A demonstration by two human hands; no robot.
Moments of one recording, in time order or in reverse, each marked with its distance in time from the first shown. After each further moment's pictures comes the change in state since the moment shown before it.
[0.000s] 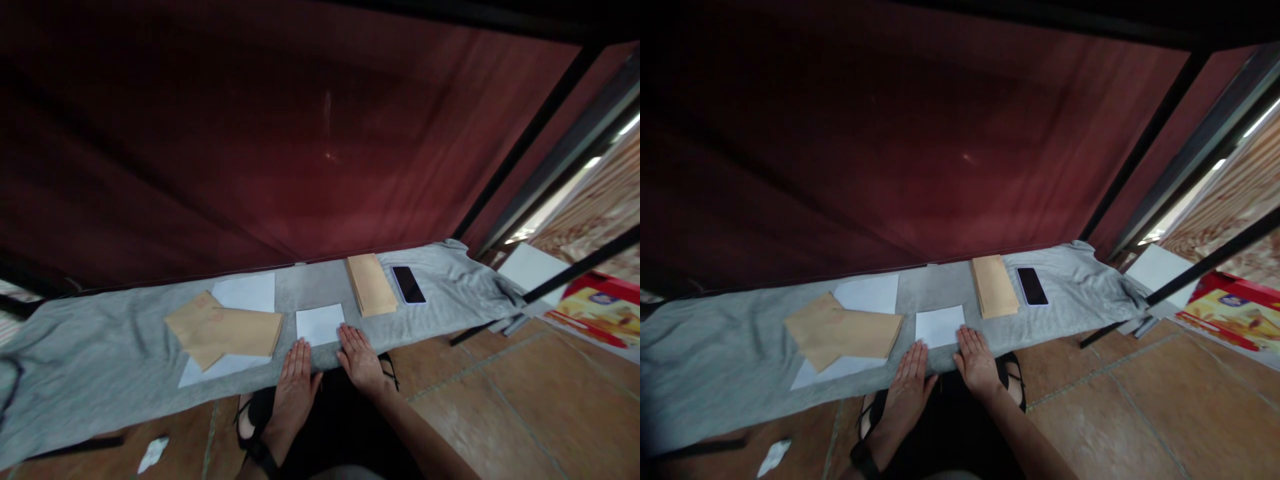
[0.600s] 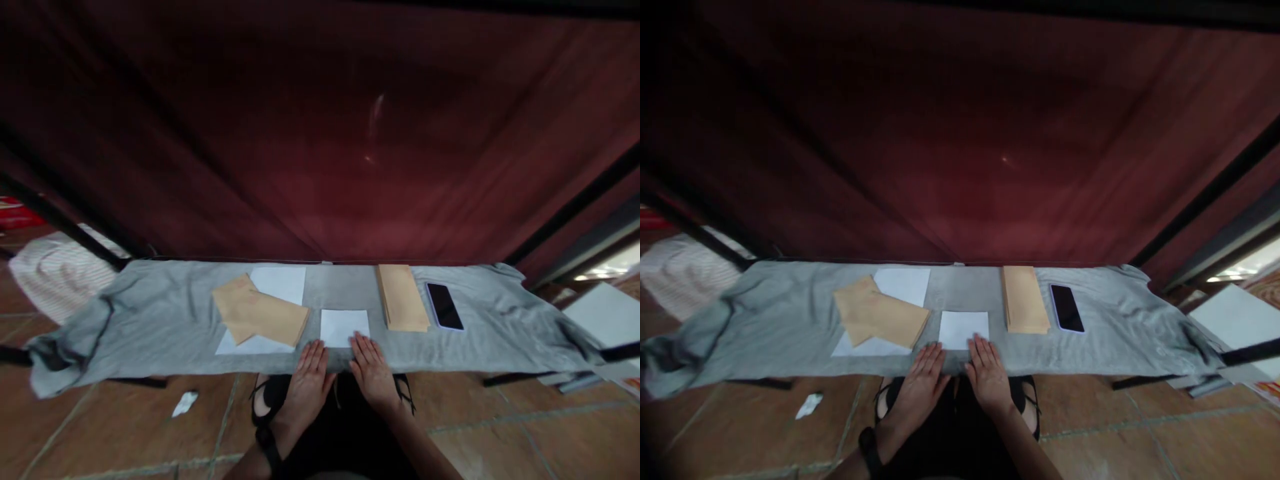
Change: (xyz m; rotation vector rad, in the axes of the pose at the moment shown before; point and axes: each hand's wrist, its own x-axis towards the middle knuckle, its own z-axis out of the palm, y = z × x) left_hand -0.002 -0.007 -0.022 -0.031 -0.064 -0.012; right_hand 0.005 -0.014 0.009 0.016 -0.004 -0.111
